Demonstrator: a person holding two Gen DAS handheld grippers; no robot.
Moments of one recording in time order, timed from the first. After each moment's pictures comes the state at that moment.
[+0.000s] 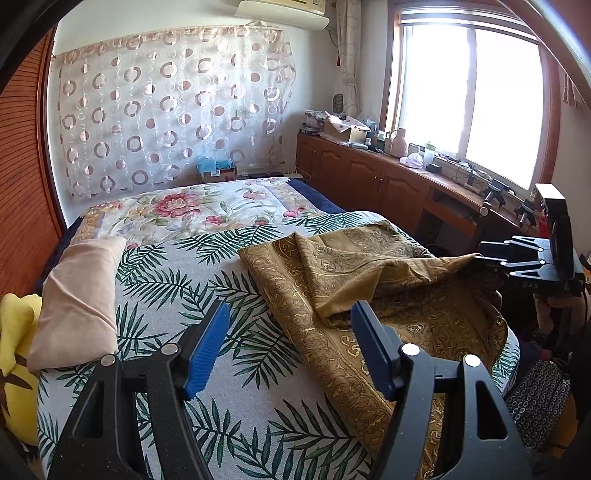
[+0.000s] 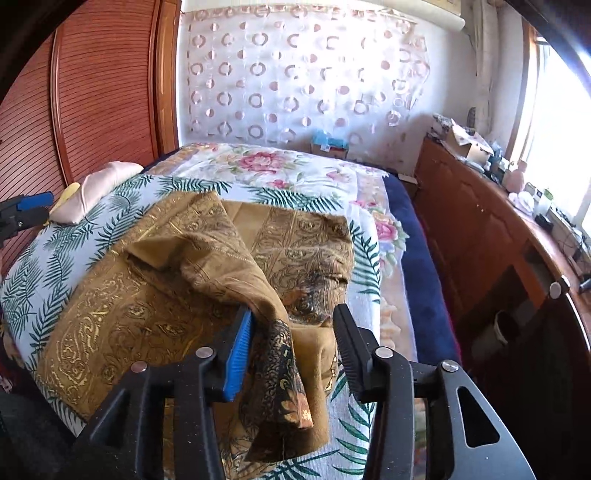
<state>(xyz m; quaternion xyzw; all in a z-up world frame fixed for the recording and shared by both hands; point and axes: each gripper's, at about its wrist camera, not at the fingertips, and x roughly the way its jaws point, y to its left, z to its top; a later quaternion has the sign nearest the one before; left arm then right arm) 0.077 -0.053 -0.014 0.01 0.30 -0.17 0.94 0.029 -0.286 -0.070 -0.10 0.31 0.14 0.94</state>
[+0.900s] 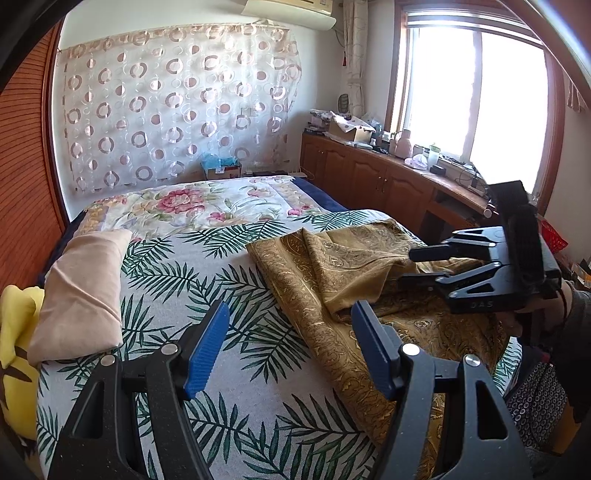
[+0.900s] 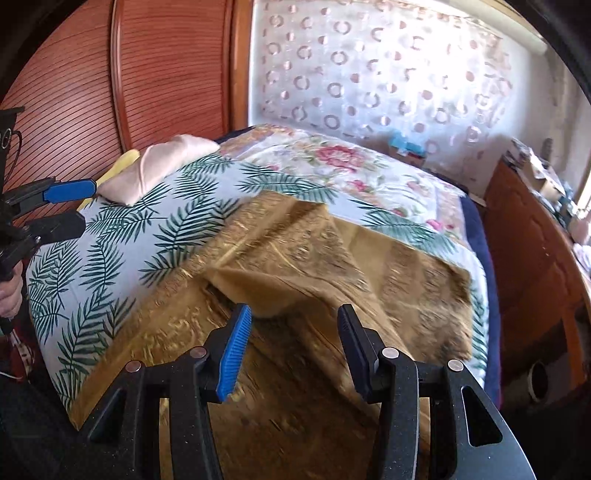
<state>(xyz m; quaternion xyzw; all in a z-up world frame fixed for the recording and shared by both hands) 0.075 -0.043 -0.015 0.00 0.30 -0.16 0.94 0.085 -0.198 -0.079 -0.15 0.33 0.26 0.89</state>
